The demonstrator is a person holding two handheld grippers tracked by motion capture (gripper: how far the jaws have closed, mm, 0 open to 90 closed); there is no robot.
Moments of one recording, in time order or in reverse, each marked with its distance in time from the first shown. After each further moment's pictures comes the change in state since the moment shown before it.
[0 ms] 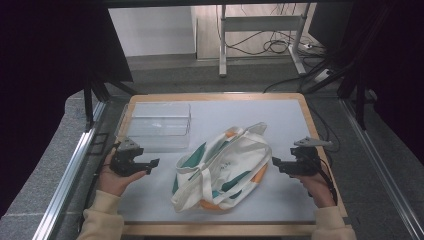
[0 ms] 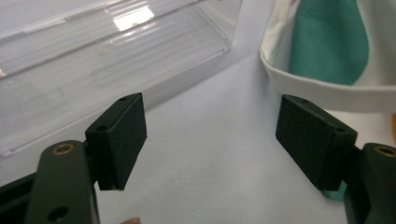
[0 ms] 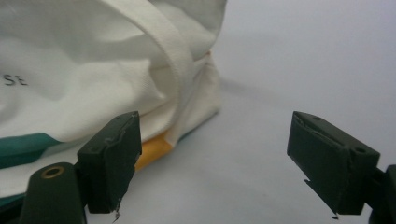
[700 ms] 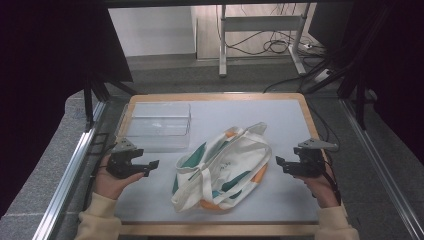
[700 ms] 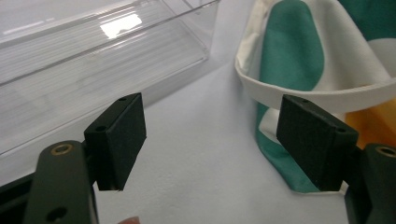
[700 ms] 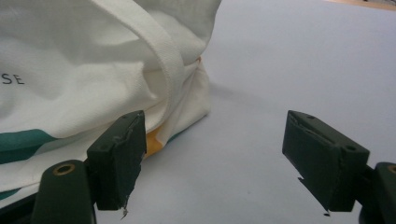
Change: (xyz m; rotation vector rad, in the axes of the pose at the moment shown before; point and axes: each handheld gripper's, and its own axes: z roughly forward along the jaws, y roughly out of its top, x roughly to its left) left arm -0.010 0.006 -0.016 -0.023 -0.060 0.013; right arm -0.003 -0.002 -0.008 -0.026 -0.019 -0.030
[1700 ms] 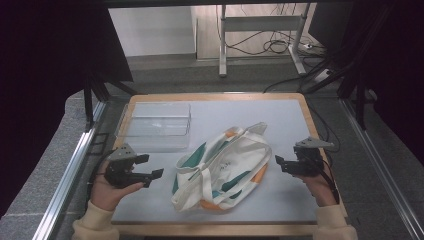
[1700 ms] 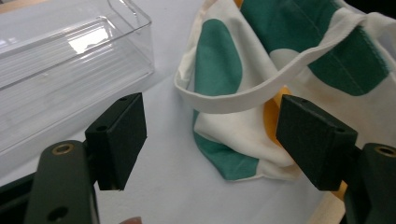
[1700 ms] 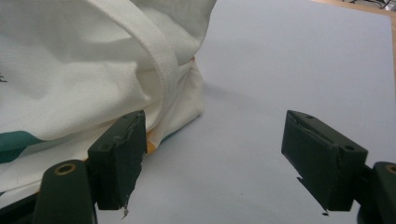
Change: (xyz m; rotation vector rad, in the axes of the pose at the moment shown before) left arm -0.035 0.006 -0.030 -0.042 -0.114 0.051; right arm 0.004 0.003 0.003 0.018 -0.038 -0.021
